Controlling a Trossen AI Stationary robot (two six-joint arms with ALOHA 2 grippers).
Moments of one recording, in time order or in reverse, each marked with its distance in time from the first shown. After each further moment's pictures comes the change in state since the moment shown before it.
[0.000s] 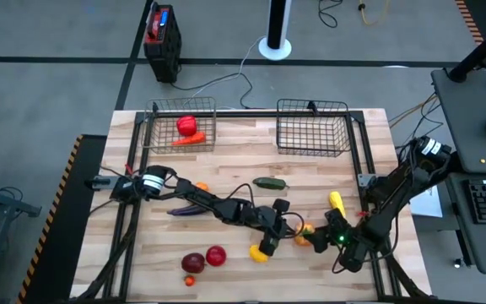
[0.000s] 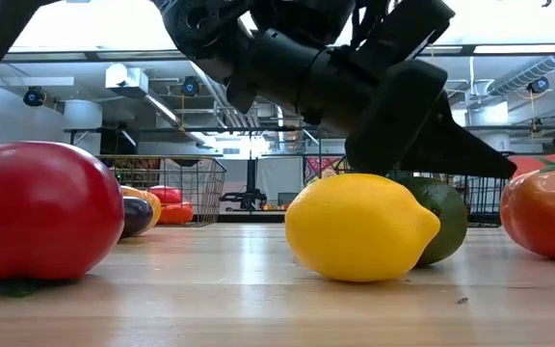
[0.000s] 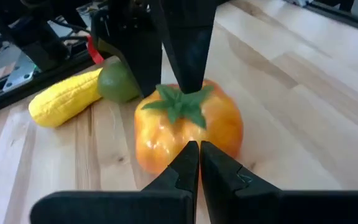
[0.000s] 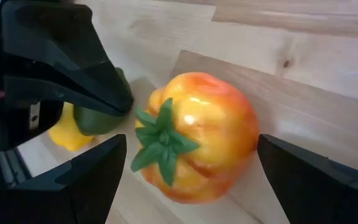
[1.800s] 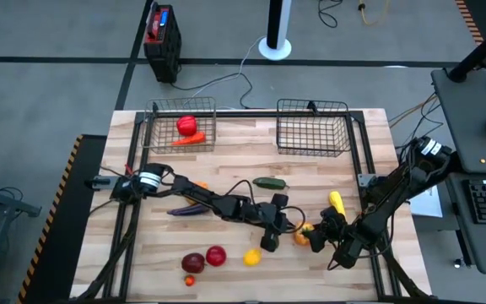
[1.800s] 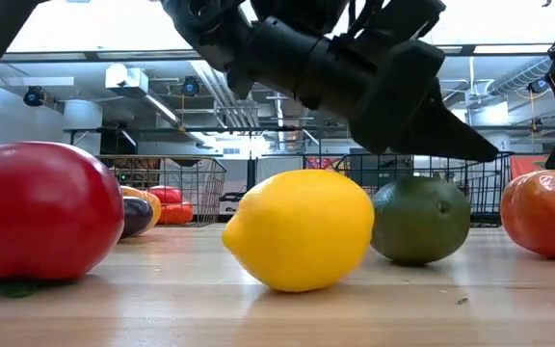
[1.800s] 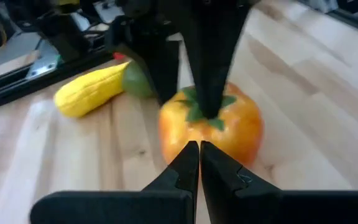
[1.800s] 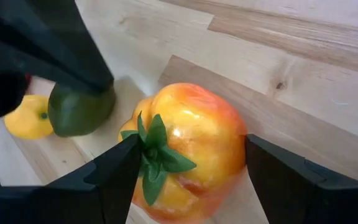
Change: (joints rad) left arm 0.018 -0.038 0.000 -0.046 -0.043 -0.046; right arm -0.058 0.008 -0.004 0.001 -0.049 -0.151
